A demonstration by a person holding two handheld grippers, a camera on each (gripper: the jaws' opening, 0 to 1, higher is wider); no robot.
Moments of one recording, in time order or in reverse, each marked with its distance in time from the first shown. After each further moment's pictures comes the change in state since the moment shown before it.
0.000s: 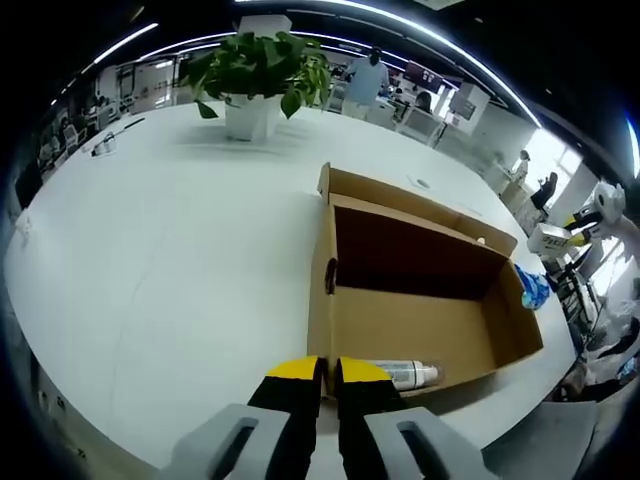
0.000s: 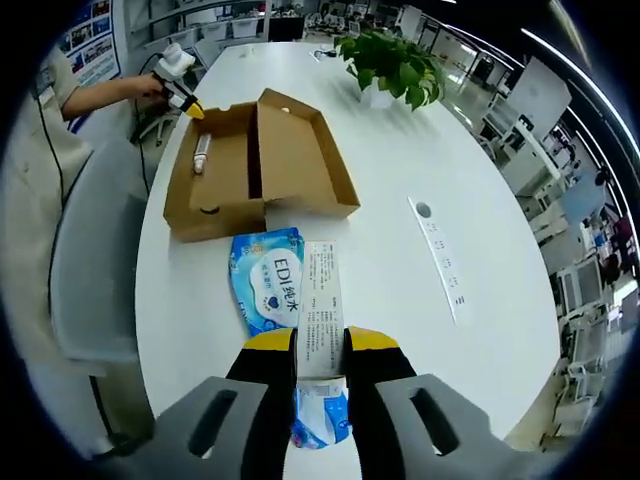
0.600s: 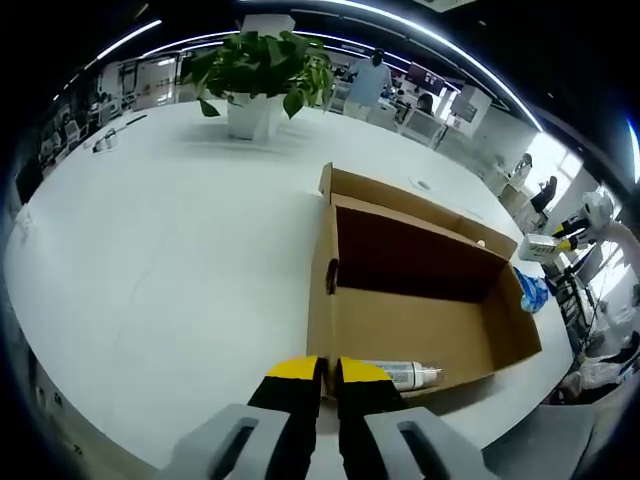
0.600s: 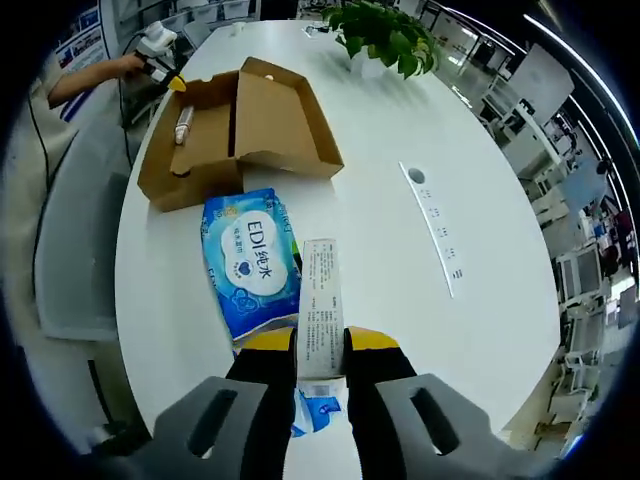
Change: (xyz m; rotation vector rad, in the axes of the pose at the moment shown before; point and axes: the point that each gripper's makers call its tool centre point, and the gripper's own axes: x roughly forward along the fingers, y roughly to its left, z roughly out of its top) left arm 0.000 0.000 -0.001 -0.015 -0.001 -0.003; right arm 0.024 -0.026 -0.040 0.009 0.098 -0.008
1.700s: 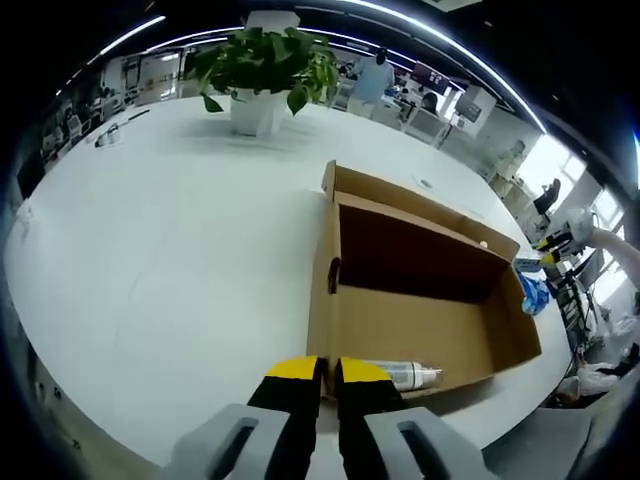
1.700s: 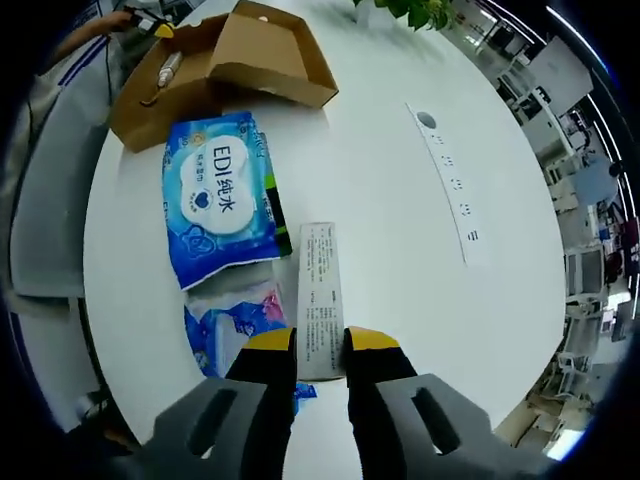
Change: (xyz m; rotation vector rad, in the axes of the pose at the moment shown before) left arm 0.003 0.001 -0.001 -0.017 0.017 0.009; right arm 0.051 -0.023 -0.064 -0.082 0.171 0.025
